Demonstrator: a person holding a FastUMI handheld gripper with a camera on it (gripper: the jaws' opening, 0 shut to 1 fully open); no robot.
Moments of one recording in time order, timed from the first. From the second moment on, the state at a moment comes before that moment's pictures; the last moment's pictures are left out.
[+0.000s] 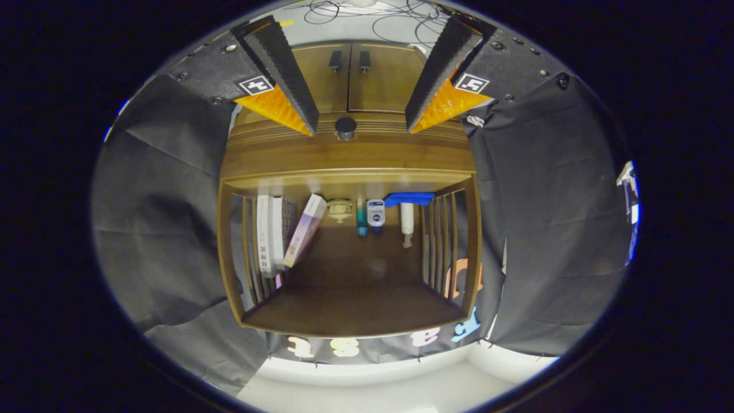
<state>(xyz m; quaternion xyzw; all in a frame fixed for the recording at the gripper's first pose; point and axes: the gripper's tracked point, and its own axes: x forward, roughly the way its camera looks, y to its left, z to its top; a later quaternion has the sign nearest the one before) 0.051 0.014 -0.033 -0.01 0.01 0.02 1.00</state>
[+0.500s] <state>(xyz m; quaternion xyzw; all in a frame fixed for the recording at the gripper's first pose) 0.142 0.002 -0.061 -0.01 0.03 0.01 1.00</state>
